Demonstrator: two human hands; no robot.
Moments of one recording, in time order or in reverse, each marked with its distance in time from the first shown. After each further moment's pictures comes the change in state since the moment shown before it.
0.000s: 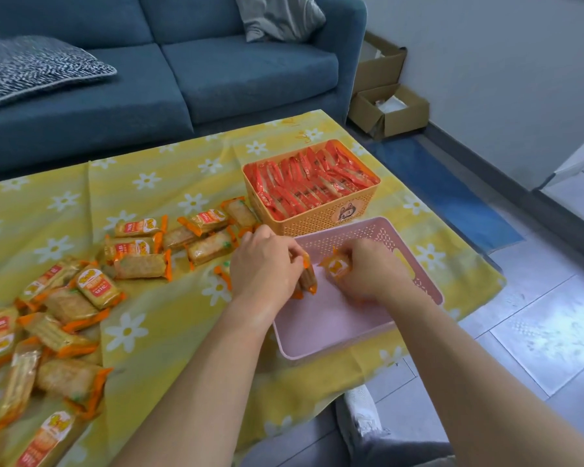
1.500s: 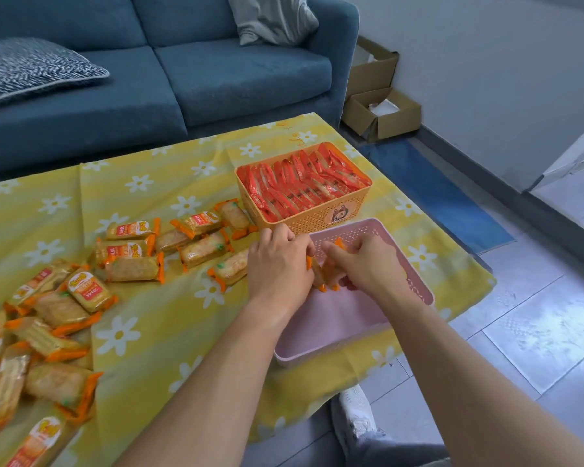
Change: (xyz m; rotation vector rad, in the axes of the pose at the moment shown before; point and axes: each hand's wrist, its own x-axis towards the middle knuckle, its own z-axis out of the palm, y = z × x) left_hand 0.002 0.015 0.026 0.077 0.081 0.168; right_hand -0.009 -0.002 -0.007 0.457 0.144 0.206
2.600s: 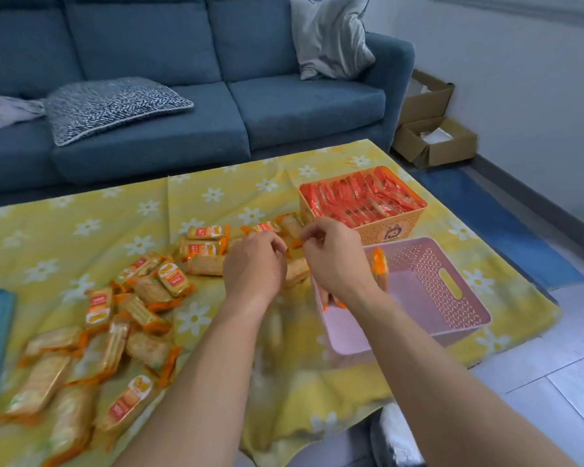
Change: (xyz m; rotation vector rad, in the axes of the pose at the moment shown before) left_hand -0.021 -0.090 -0.064 -0.155 0.092 -0.378; right_hand -0.053 -0.116 0.048 0.146 -0.060 -0.410
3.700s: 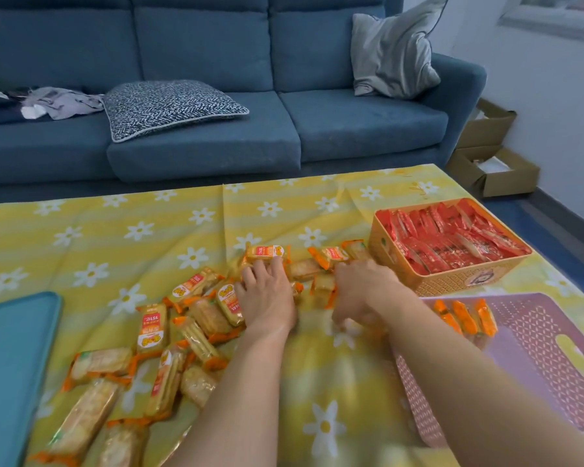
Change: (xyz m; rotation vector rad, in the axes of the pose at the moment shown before) left_hand 0.054 -0.123 0.022 0.396 -0.039 -0.159; right_hand 0.083 -0.012 0.106 -0.999 -0.618 -0.019
